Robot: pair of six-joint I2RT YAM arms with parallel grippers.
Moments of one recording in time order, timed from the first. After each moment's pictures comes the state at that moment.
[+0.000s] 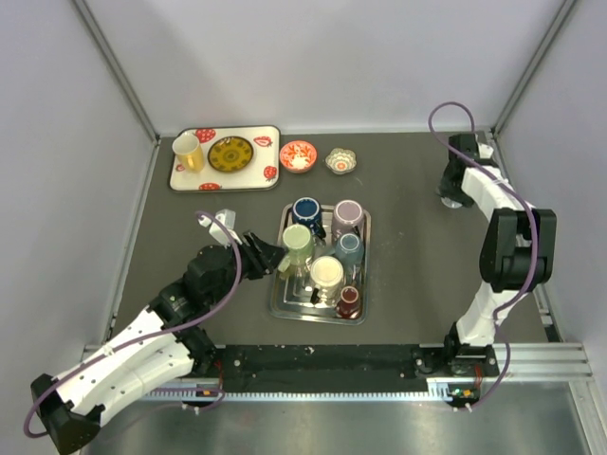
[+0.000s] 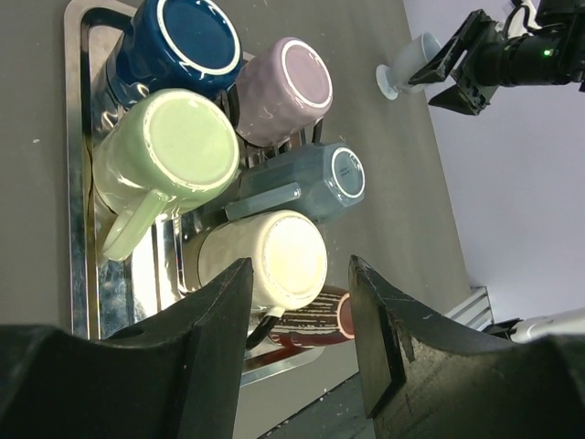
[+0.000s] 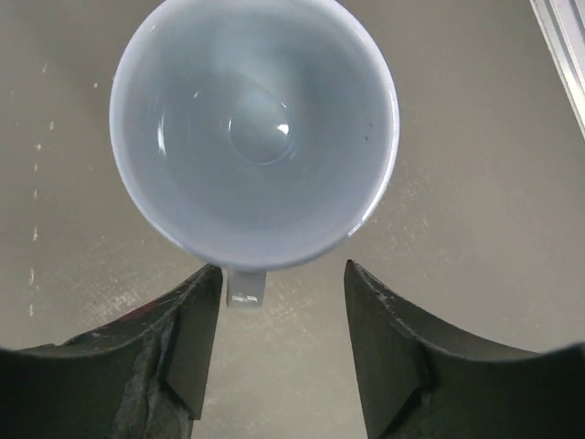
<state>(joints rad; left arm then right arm) -0.77 0.62 0.55 -0.20 -0.17 -0.87 -0.02 1.82 1.38 -0.58 0.37 0.43</state>
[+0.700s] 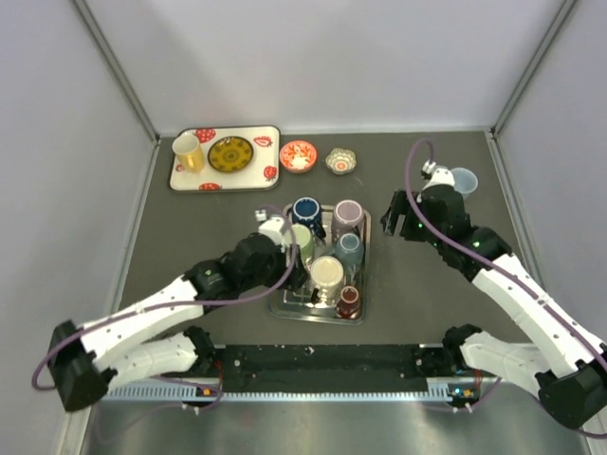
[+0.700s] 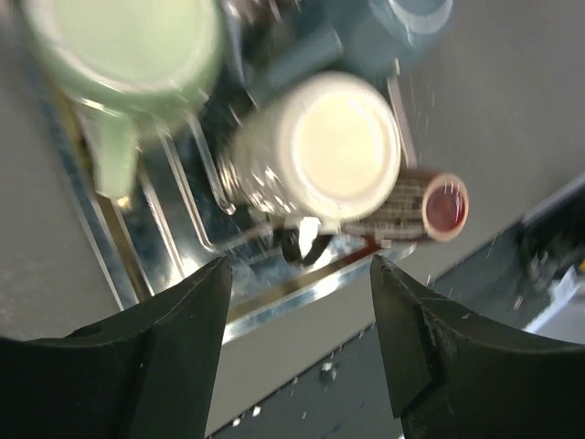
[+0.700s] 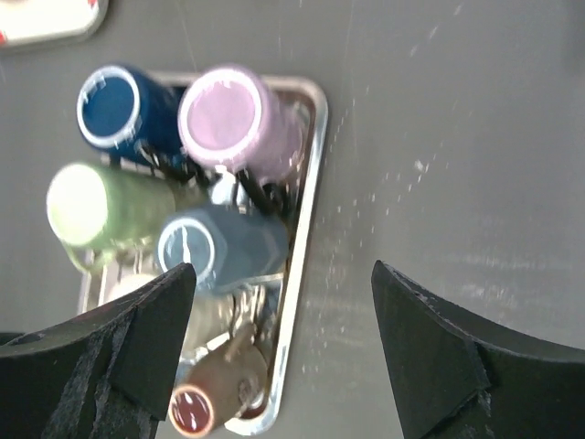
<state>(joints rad) -0.86 0.91 0.70 -0.38 -0.09 -0.64 0.50 1.00 0.99 -0.56 0.21 0.51</state>
